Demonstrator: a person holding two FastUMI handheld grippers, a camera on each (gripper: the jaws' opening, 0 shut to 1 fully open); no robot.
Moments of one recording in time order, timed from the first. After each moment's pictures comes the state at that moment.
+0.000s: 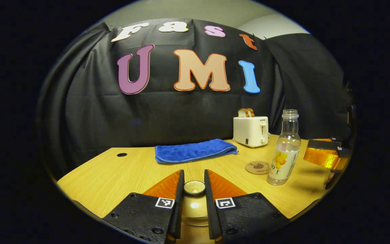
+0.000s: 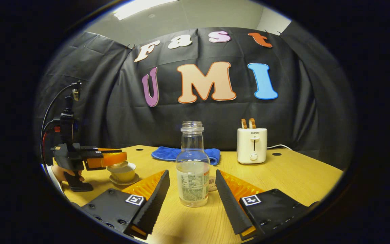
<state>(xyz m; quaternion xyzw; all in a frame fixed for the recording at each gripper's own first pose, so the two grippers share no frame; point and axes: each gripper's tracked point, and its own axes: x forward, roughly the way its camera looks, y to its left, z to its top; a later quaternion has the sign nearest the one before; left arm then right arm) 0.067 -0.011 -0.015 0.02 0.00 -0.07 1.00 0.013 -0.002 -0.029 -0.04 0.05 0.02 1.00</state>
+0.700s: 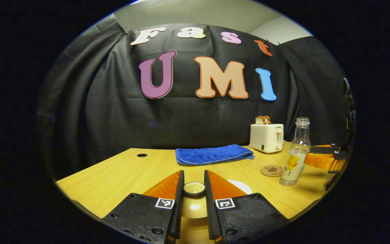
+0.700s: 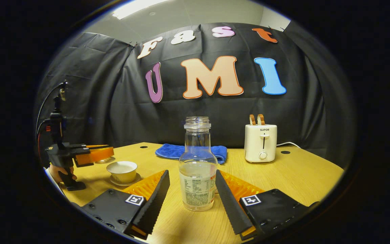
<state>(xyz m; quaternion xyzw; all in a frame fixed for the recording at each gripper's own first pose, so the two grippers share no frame) 0.046 0.032 -0.014 0.02 0.00 0.00 1.00 0.051 0.007 -0.044 -0.04 0.07 0.04 1.00</state>
